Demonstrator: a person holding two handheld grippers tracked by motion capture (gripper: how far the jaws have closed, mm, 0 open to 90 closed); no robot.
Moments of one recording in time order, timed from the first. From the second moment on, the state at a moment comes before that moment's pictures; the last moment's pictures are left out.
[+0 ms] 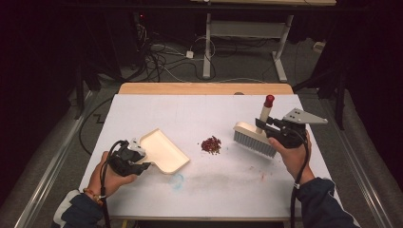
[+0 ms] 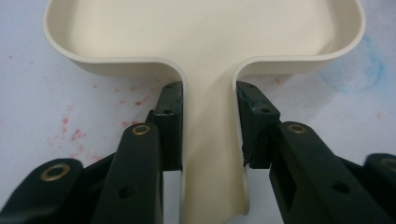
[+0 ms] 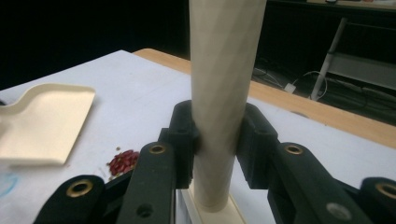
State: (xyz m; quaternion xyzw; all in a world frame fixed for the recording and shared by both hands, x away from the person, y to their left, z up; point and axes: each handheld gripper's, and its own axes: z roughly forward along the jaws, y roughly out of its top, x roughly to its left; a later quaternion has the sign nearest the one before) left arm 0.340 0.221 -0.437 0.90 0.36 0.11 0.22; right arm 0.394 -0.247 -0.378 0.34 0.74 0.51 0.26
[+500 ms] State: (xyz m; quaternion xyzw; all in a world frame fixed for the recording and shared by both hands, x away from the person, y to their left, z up) left arm 0.339 0.194 -0.447 0.92 0.33 0.07 0.22; right arm 0.445 -0.196 -0.385 0.36 0.74 0.48 0.30
